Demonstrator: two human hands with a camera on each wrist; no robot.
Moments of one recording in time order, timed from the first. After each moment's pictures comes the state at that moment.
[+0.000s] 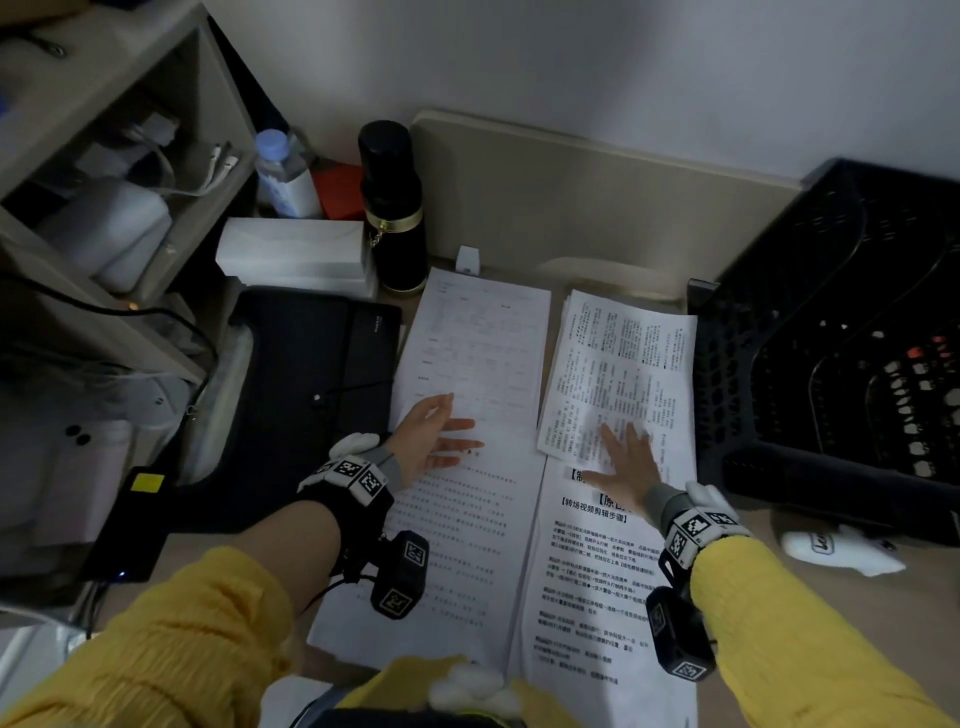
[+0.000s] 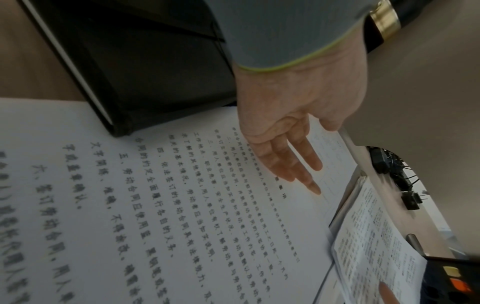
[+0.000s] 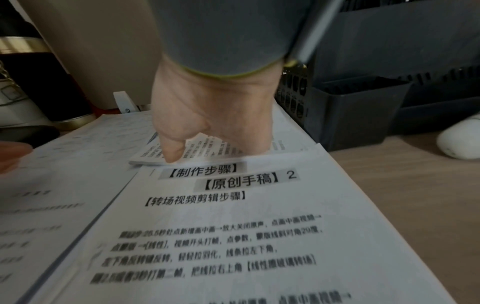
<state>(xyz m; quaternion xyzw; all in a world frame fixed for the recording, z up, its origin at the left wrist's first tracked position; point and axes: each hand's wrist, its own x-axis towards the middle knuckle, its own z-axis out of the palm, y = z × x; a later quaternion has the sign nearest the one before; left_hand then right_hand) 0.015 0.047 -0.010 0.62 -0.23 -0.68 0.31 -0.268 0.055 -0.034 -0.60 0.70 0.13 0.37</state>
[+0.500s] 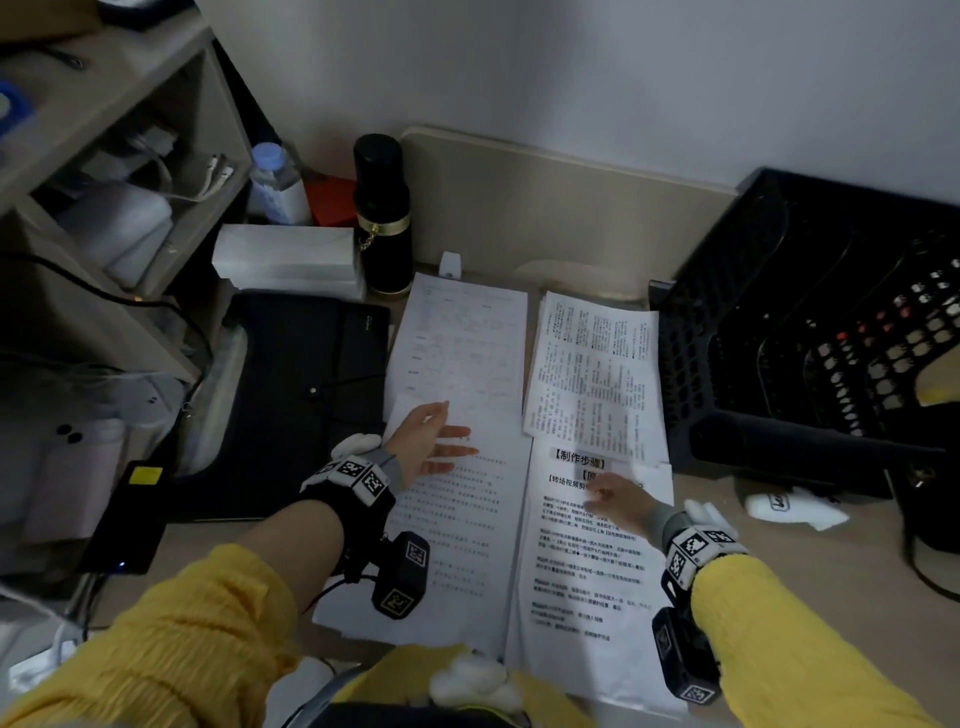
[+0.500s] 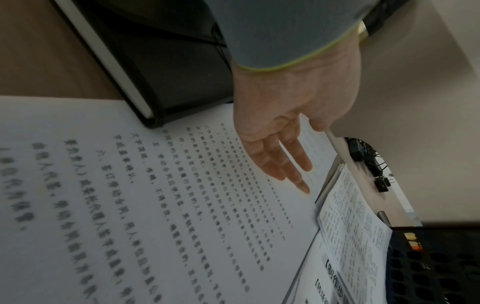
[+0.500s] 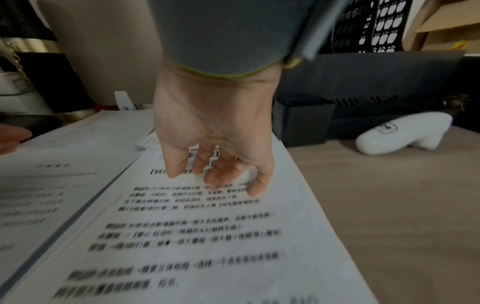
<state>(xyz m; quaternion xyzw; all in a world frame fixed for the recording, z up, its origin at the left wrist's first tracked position) 0.015 0.078 -0.005 0.61 -0.25 -0.70 0.30 -0.272 0.124 -0.017 -0.52 0.72 0.07 0.46</state>
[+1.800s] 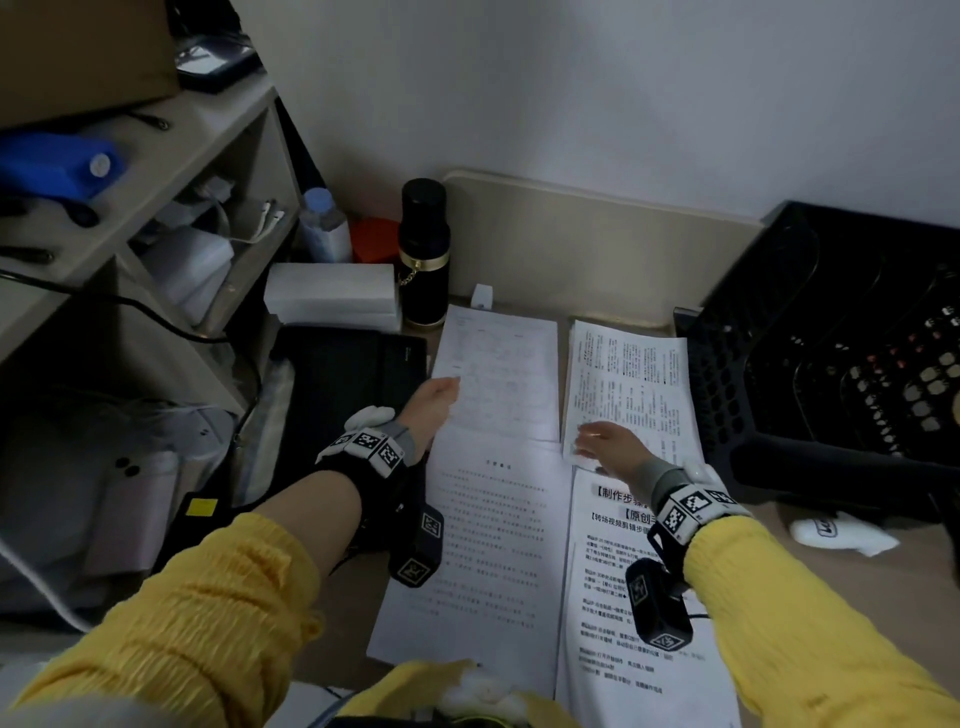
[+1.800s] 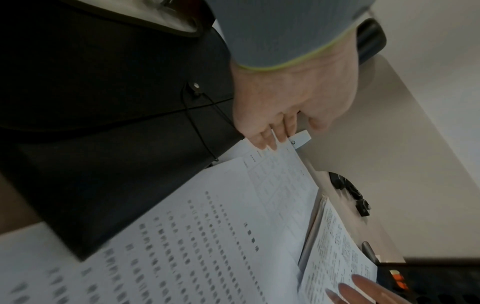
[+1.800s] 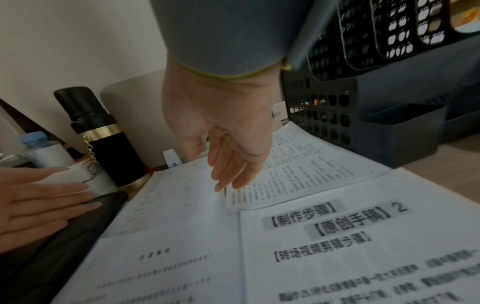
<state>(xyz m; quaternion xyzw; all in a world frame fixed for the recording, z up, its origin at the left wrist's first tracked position) 0.064 0.022 0.016 0.60 -0.34 -0.64 0.35 -0.188 0.063 0.031 -0.45 0.72 -0.18 0.51</state>
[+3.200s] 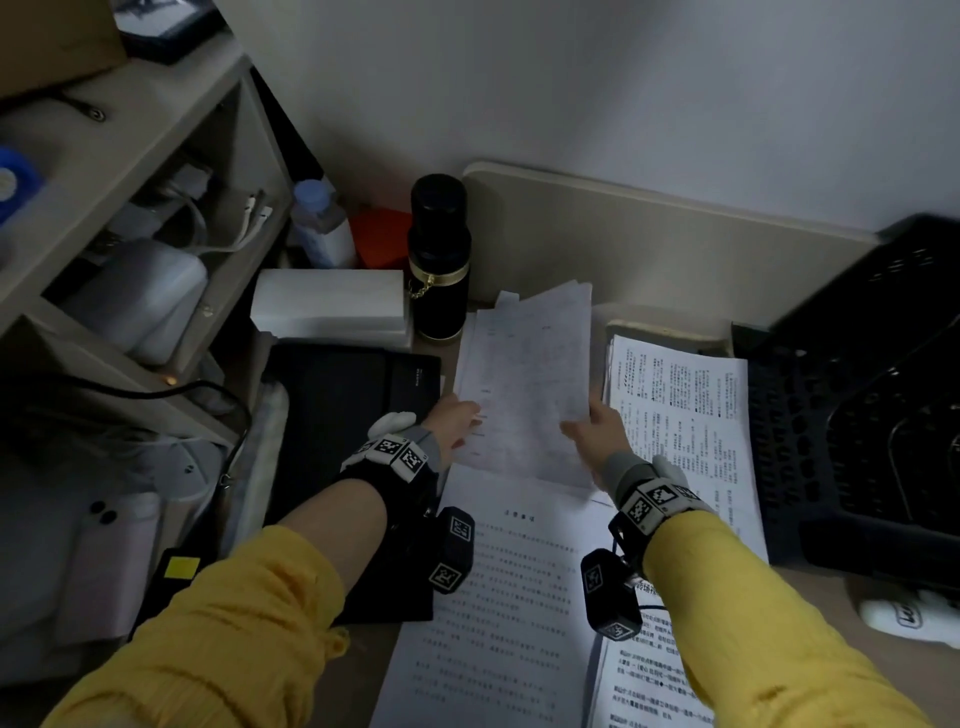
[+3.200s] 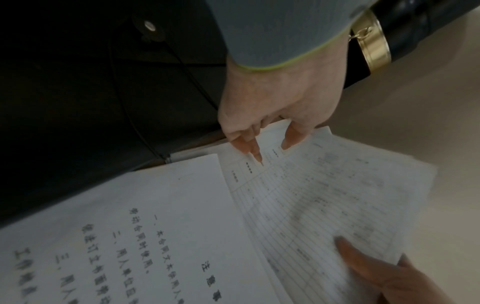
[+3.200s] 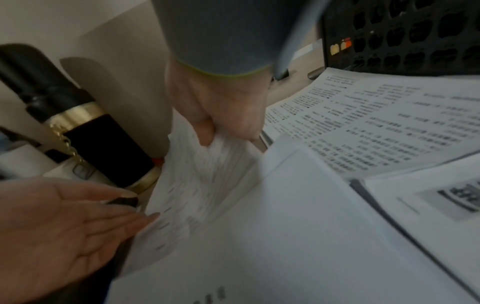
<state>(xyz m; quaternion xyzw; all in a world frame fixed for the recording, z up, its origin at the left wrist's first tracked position) 0.058 -0.064 -0.027 0.68 -0.26 -0.64 0.25 -0.130 -0.042 -0.001 -0.39 0.71 -0.30 0.51</state>
